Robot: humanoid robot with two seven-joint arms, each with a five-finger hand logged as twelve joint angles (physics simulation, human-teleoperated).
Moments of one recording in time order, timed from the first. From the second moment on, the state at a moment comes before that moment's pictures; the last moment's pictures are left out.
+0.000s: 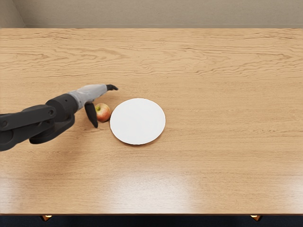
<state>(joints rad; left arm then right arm) -1.08 0.48 0.03 -1.21 1.21 0.15 0.25 -0.04 0.00 0.00 0.15 0.03 -0.15 -0.18</state>
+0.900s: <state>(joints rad) -1.12 0.56 0.03 -1.31 1.17 0.04 0.27 -0.04 0.00 0.00 0.15 0.03 -0.15 -0.18</state>
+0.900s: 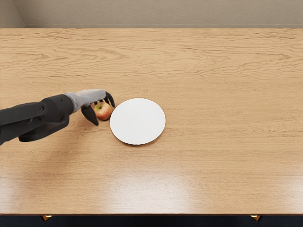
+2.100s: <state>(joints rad) -1.21 0.67 -0.07 -1.51 1.11 -0.07 0.25 -0.04 0.00 0.00 0.15 0.03 -0.15 -0.18</state>
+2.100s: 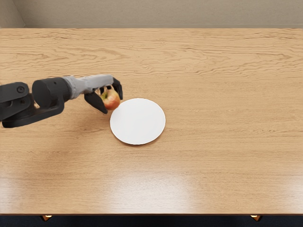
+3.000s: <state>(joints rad) -1.09 0.67 -0.11 -1.32 0.95 -0.10 -0.42 -0.04 0.00 0.00 0.15 0.03 -0.15 -0.18</state>
